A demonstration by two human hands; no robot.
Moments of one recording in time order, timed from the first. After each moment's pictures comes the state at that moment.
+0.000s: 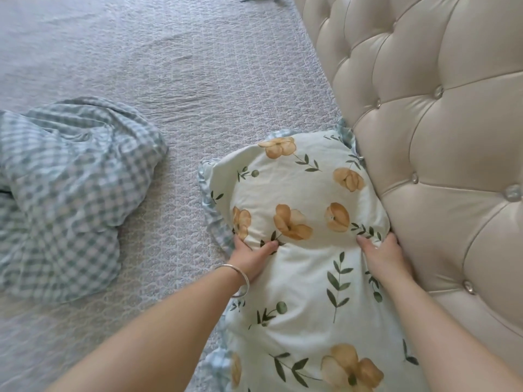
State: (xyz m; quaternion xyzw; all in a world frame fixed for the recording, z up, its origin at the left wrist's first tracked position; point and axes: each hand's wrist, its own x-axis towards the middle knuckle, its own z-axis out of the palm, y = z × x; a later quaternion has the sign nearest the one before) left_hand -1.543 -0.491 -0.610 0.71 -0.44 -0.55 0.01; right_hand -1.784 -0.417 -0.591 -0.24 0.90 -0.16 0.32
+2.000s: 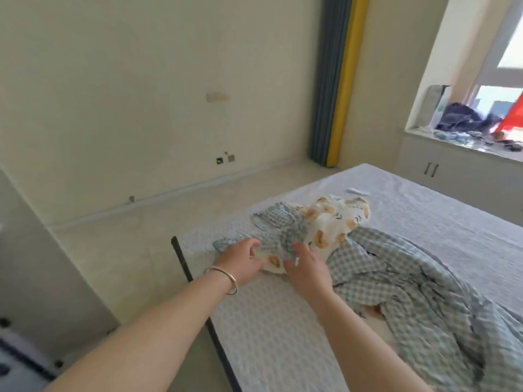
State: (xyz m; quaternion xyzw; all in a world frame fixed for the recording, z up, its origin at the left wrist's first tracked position) left_hand -0.707 -0.179 -0.138 0.89 -0.35 -0.17 0.24; right_hand -0.817 -0.291 -0.162 -0.87 0.36 -0.13 0.32
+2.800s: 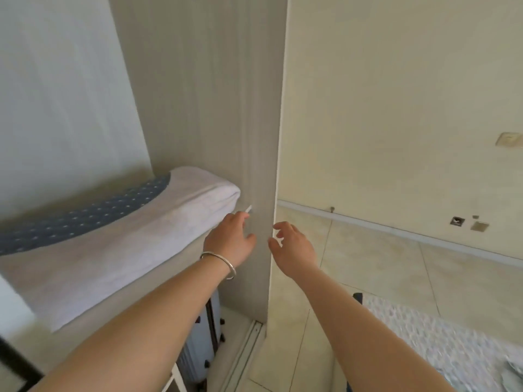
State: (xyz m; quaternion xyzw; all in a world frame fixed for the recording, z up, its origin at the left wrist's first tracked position) left_hand -0.403 0.150 -0.099 0.96 0.12 0.14 0.24; right_hand -0.362 0.014 -0.121 -0.93 -0.17 -0.04 0.33
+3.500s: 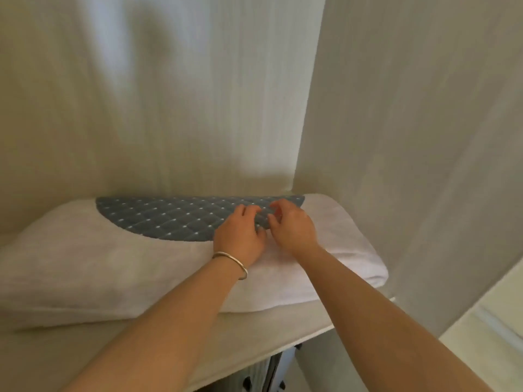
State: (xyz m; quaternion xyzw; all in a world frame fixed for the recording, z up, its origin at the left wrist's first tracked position) left_hand -0.316 0.370 -0.118 0.84 0.45 0.28 0.14; right_hand -0.199 0.337 -0.111 -0.79 -0.53 0.02 0.32
